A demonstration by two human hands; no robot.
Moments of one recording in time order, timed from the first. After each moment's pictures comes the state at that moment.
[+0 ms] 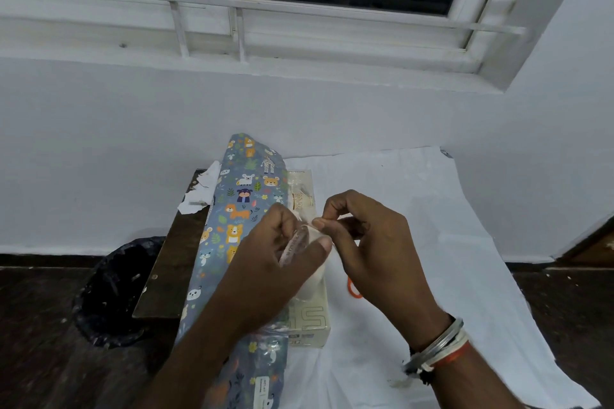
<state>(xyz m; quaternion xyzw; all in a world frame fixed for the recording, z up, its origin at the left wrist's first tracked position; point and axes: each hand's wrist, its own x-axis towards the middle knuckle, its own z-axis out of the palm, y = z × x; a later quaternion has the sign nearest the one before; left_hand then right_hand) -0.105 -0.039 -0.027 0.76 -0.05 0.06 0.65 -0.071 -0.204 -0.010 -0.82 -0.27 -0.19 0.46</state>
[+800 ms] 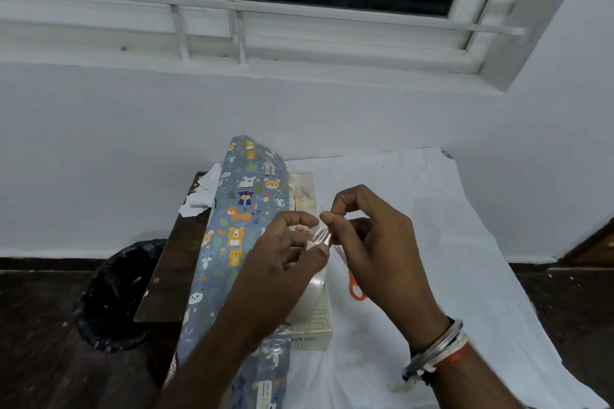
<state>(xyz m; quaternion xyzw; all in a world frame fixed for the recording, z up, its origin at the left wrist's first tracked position) -0.105 -0.048 -0.033 0.72 -0.01 0.00 0.69 -0.072 -0.201 -0.010 -0.82 -0.20 -0.17 0.51</state>
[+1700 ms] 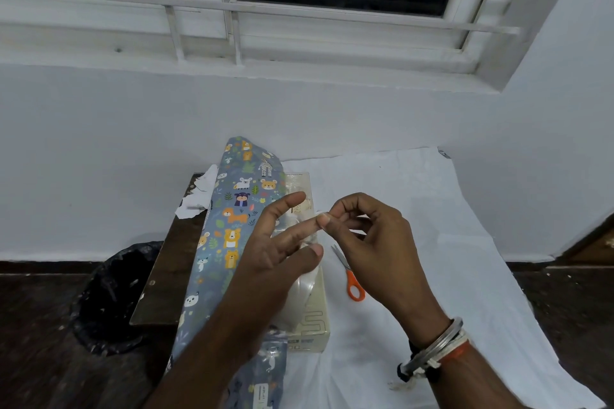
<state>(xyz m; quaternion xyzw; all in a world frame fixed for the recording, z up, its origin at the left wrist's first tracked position) -0.110 -0.047 -0.025 0.65 -0.03 -0.02 0.76 -0.064 -0.205 -0.017 -0.80 -0.12 -0.10 0.57</state>
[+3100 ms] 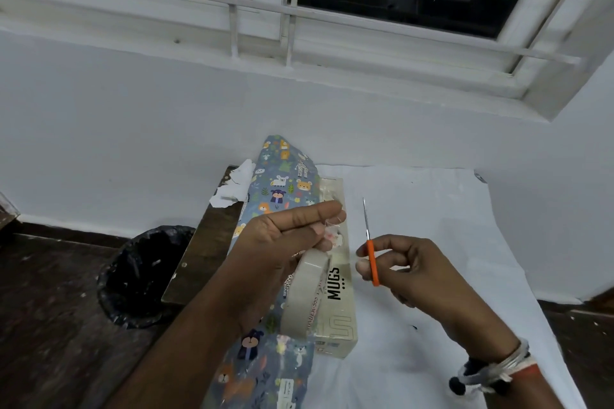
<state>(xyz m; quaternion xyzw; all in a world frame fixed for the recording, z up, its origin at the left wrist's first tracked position) -0.115 -0.010 0.004 0.58 0.03 -0.04 0.81 -0.071 -0.226 -0.002 -0.82 -0.09 0.17 0.54</state>
